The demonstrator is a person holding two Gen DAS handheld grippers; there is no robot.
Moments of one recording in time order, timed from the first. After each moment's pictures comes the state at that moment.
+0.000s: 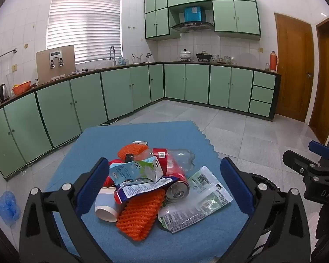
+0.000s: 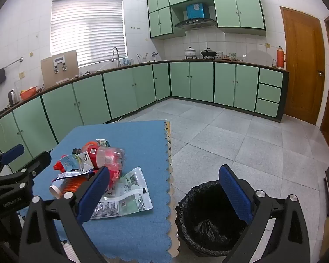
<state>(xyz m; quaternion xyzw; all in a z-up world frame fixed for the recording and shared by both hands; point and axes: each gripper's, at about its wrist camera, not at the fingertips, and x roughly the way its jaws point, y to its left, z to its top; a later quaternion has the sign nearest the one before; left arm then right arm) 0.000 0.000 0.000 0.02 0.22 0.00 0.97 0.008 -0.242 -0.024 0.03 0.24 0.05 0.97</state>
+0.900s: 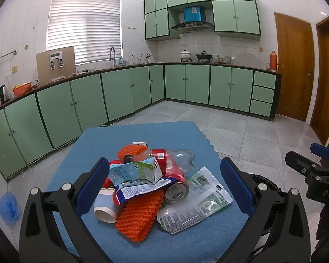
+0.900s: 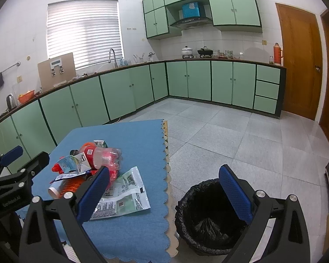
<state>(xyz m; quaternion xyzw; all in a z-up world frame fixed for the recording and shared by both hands) 0.000 -0.002 0.004 0.03 0.22 0.00 0.98 0.008 -0.248 -0.028 0.04 0.24 0.05 0.97</state>
